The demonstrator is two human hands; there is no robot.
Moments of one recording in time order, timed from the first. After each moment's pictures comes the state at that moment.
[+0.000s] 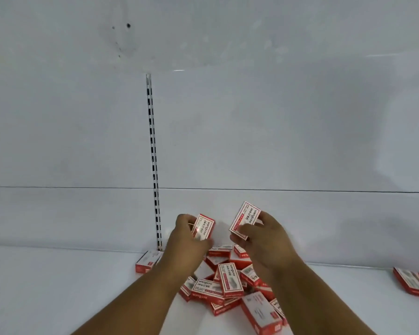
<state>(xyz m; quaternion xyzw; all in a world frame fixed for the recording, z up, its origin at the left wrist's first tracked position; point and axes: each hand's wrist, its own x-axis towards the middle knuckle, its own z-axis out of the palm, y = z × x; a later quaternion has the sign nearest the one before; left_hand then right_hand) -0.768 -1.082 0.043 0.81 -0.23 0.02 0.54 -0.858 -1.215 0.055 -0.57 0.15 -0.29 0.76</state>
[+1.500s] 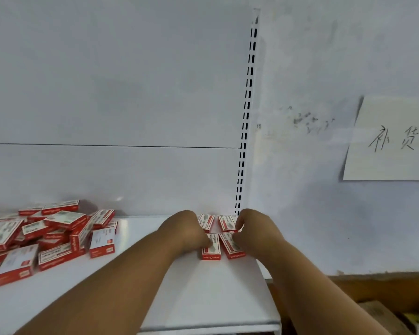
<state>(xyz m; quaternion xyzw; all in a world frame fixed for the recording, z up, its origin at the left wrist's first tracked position) -1.003 -1.418 0.003 0.91 -0.34 -0.11 0.20 -1.120 -1.543 -0.005 -0.90 0.35 -0.14 0.20</state>
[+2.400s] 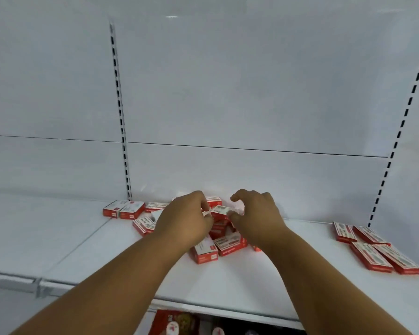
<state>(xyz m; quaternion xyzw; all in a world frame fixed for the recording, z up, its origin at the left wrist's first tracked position) -0.869 -1.140 0.024 0.91 -0.30 0.13 0.28 -0.943 -1.288 0.022 -0.94 0.18 -0.25 0.17</state>
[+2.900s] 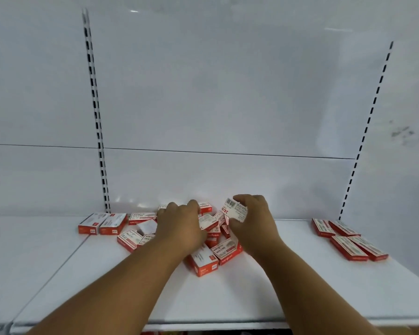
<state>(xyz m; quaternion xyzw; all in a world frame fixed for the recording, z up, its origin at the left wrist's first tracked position) -0.825 -1.148 0.009 0.91 -0.35 0.14 0.16 -0.940 -1.263 0.015 -0.84 0.25 -0.33 0.34</state>
